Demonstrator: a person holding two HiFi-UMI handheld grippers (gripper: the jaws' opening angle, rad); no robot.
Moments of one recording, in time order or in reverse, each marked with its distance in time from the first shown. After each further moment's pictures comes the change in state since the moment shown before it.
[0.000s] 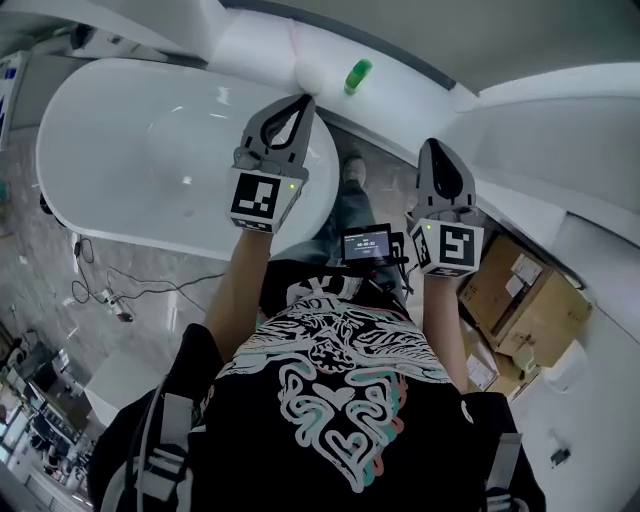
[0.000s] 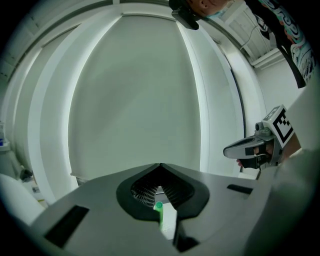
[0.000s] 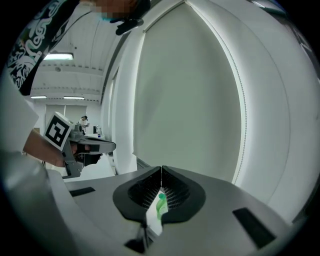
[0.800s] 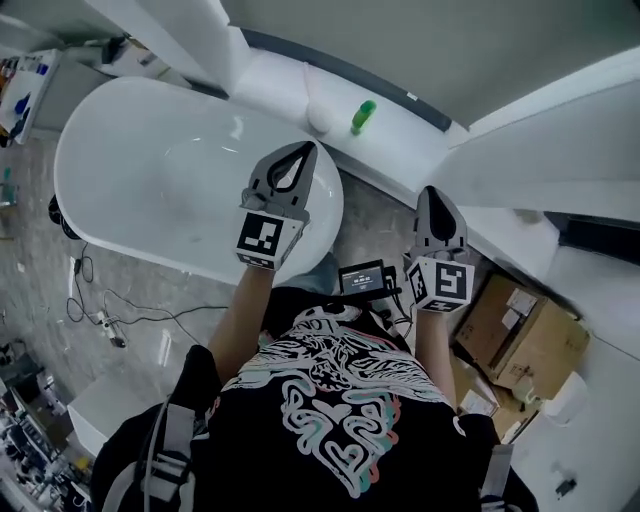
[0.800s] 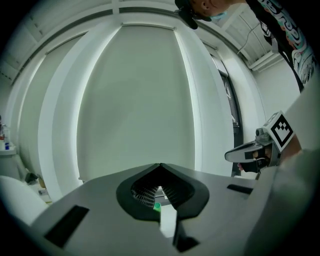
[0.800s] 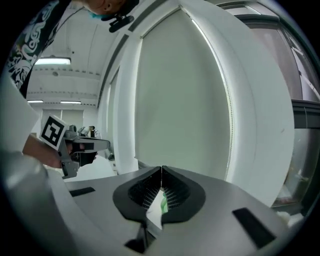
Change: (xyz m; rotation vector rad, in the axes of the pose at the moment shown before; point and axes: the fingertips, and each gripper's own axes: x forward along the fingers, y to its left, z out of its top) left arm -0.076 -0.021 0.032 0.007 -0.052 0.022; right arm -0.067 0.026 0.014 0.044 -0.027 -0.030
